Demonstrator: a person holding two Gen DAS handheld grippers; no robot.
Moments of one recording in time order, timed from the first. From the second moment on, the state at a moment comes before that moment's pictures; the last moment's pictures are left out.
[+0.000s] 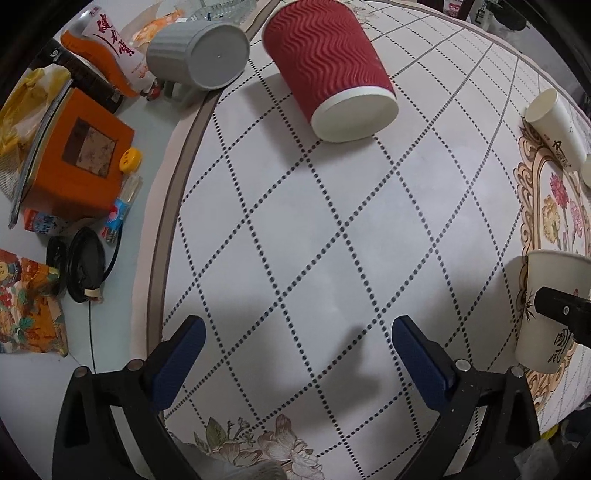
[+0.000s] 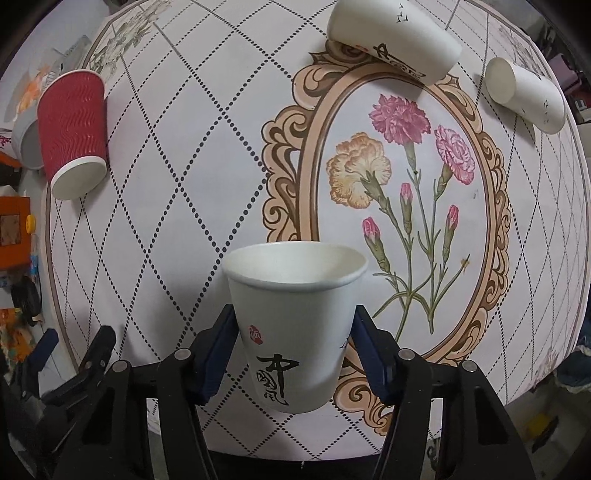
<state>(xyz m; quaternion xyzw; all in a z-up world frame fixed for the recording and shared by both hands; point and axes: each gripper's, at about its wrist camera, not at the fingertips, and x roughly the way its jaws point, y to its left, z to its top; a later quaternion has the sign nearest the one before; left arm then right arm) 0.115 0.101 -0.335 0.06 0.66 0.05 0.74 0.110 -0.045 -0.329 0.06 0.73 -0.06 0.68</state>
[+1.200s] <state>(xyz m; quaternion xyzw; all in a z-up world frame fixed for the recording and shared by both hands) 0.140 0.088 -0.346 0.08 0.67 0.04 0.73 0.092 -0.041 -0.295 0.00 0.46 -0.06 0.89</state>
